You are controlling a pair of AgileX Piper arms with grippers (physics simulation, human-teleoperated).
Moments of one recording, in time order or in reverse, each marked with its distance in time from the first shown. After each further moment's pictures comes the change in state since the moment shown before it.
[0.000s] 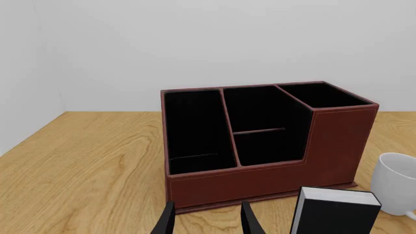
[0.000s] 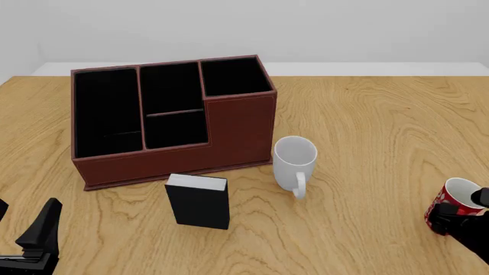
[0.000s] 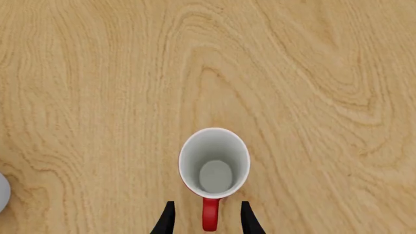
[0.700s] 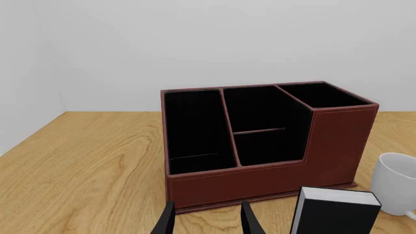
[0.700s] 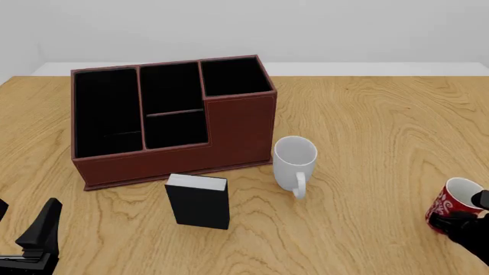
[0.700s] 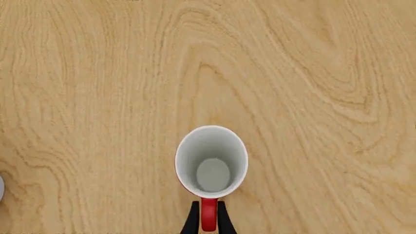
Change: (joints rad) left arm 0.000 0.000 0.000 0.000 0.000; right arm -0.011 -0.008 0.007 0.011 -0.025
